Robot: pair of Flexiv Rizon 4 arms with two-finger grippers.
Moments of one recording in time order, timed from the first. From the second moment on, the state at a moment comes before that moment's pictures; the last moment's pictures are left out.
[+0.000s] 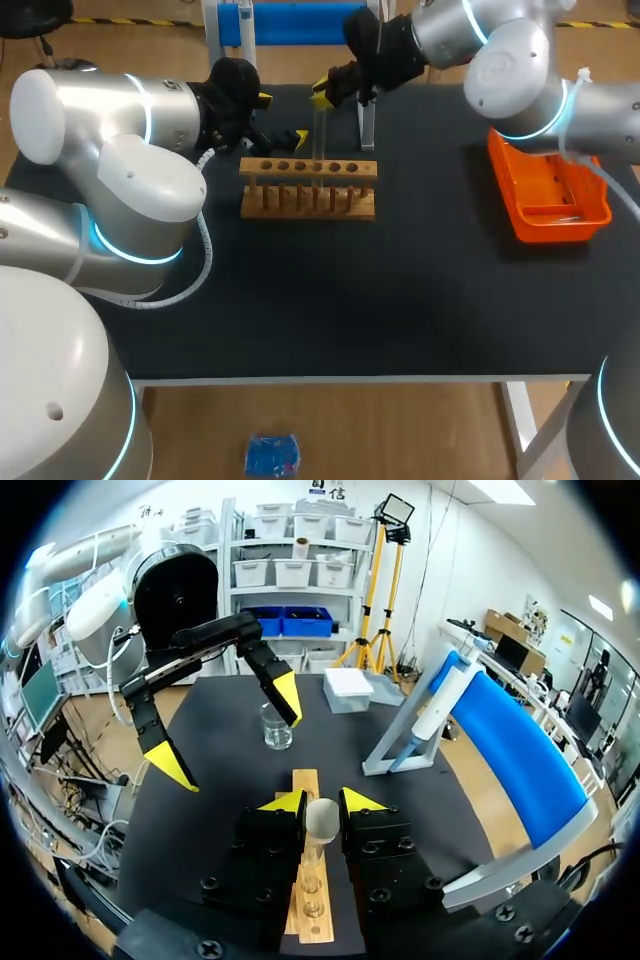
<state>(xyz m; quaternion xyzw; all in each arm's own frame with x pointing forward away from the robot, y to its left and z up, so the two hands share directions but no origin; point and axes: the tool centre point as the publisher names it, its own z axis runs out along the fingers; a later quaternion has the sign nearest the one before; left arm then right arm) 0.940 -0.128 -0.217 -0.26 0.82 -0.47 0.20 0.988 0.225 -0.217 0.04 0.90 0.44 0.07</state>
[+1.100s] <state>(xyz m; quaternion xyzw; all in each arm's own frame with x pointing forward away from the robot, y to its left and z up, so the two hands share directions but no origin) 0.940 -0.128 -0.217 -0.26 0.82 -0.47 0.20 0.986 0.231 -0.218 0.03 0.91 0.41 0.05</state>
